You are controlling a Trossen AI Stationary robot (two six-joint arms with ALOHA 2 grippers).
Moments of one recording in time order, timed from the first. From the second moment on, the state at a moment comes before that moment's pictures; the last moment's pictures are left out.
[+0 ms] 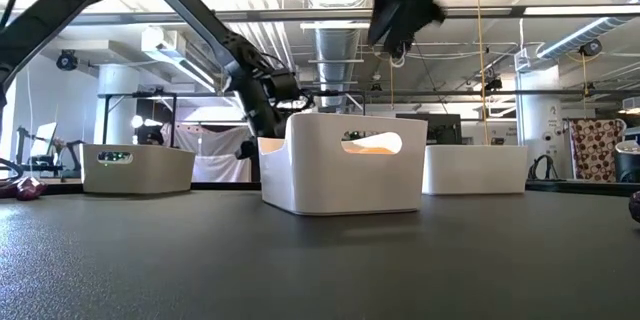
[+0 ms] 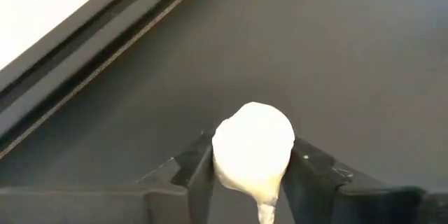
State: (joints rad) left arm 0.74 2.07 1.49 -0.58 0.20 -0.14; right arm -0.10 1.57 1.48 -0.87 0.36 0.39
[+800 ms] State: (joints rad) left arm 0.72 1.57 1.23 -0.56 0.09 -0.21; right arm -0.51 1.95 1.47 -0.54 -0.07 0.00
